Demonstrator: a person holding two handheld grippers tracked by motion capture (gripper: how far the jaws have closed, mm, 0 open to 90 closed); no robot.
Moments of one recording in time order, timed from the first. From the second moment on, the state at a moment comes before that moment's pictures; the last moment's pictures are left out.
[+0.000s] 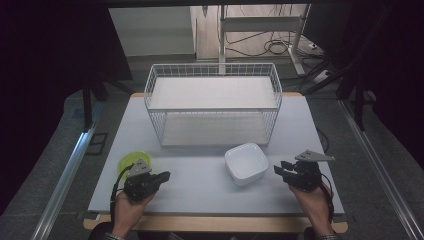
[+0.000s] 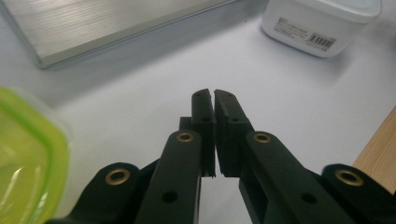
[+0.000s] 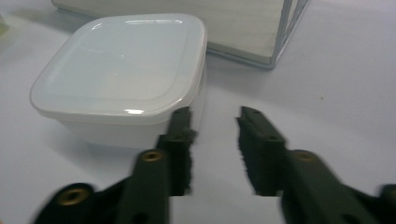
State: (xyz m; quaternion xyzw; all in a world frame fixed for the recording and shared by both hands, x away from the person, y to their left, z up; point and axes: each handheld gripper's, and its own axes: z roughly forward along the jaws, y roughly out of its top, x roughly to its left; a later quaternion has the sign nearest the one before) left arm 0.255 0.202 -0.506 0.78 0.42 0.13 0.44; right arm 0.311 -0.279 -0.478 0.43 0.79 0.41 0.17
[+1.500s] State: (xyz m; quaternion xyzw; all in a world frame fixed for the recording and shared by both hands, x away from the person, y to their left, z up) left arm 0.293 0.139 -0.518 0.82 0.37 0.09 0.44; right arm 0.349 -0.219 -0.495 0.38 0.85 0.35 0.09
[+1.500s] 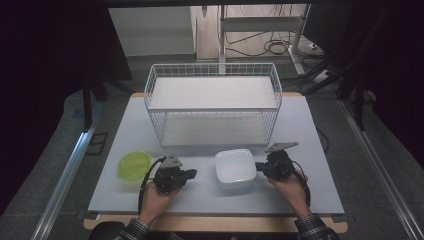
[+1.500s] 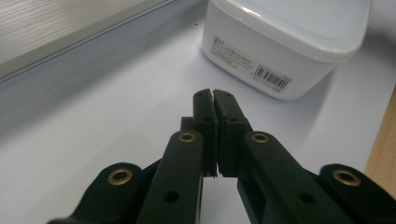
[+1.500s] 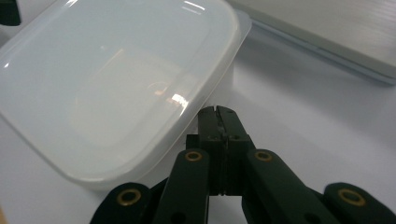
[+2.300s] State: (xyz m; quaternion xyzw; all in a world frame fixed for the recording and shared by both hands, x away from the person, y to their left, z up) left arm 0.300 0.125 -0.522 0.83 0.38 0.09 0.41; right arm 0.328 -0.178 -0.500 0.33 0.87 0.36 0.06
